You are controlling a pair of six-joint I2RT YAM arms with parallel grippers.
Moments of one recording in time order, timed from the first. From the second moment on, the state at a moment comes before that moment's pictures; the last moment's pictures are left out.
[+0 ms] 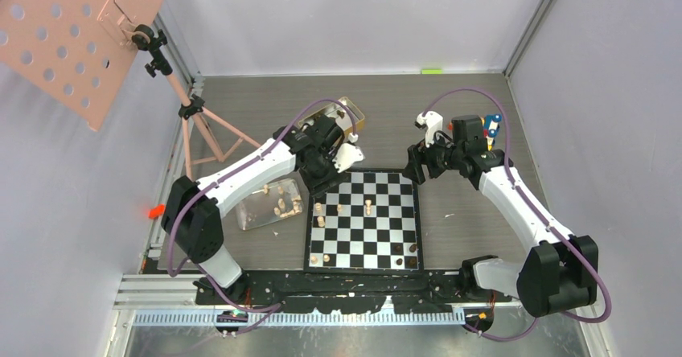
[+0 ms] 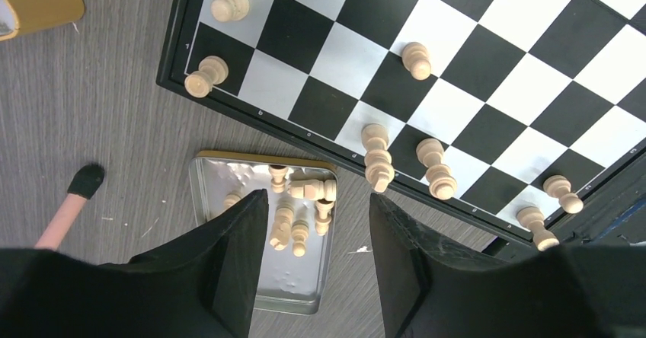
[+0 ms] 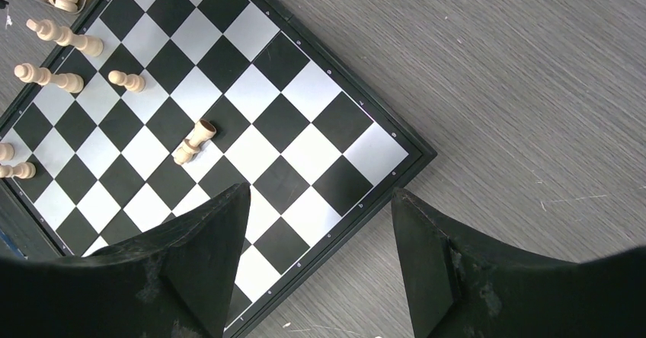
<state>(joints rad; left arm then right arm) -0.74 1.62 1.37 -0.97 0.07 0.41 0.19 1.20 0.89 -0.47 -0.52 -0.25</state>
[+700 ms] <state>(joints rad) -0.86 1.52 1.29 -0.99 0.15 0.50 0.19 1.19 0.89 -0.47 -0.51 -0.27</state>
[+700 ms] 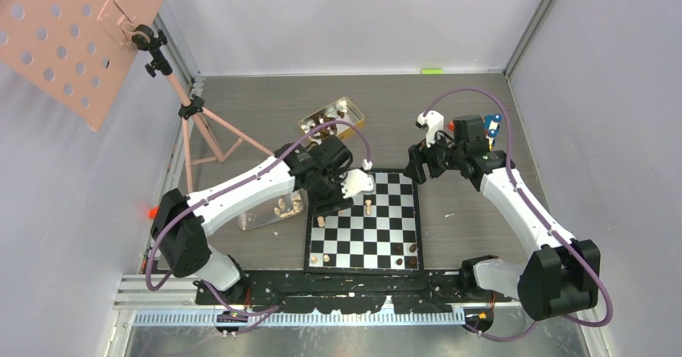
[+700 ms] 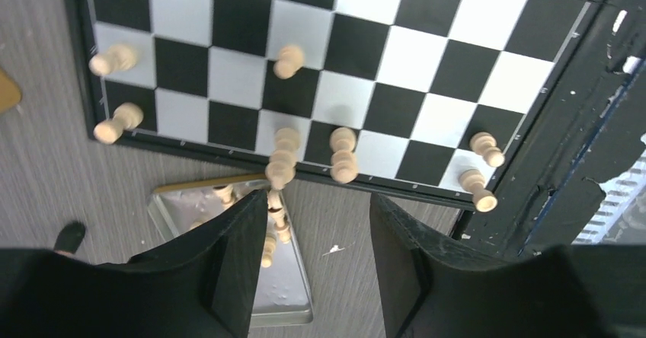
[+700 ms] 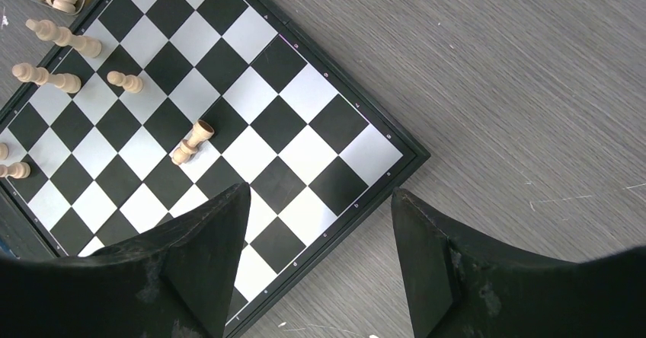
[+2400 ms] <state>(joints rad) -0.95 1.73 1.25 -0.99 -0.01 0.59 0.19 1.15 0.89 -0.47 -0.51 -0.29</state>
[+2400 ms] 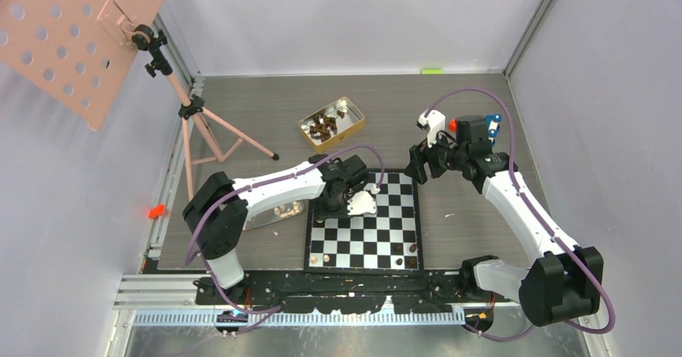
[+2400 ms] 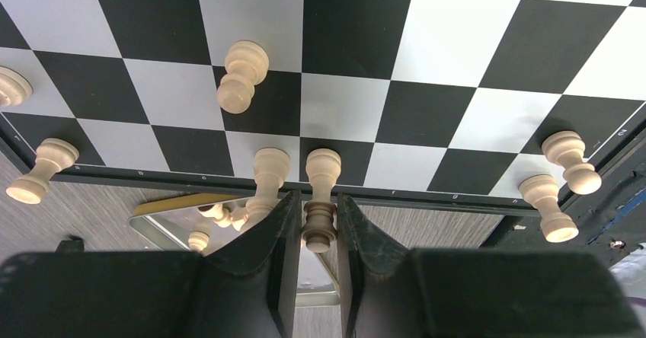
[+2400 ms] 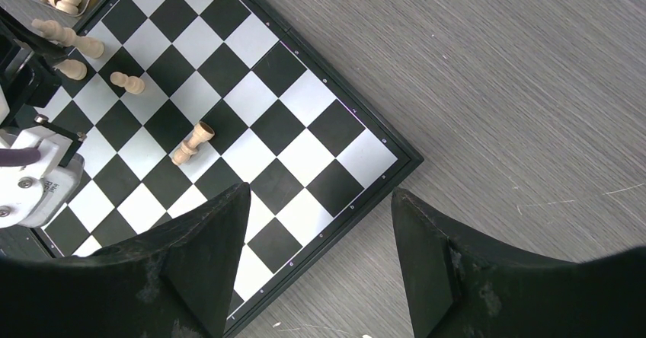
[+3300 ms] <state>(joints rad) -0.95 1.73 1.25 -1.01 0.01 0.58 0.19 1.15 0.89 -0.47 -0.51 -0.29</state>
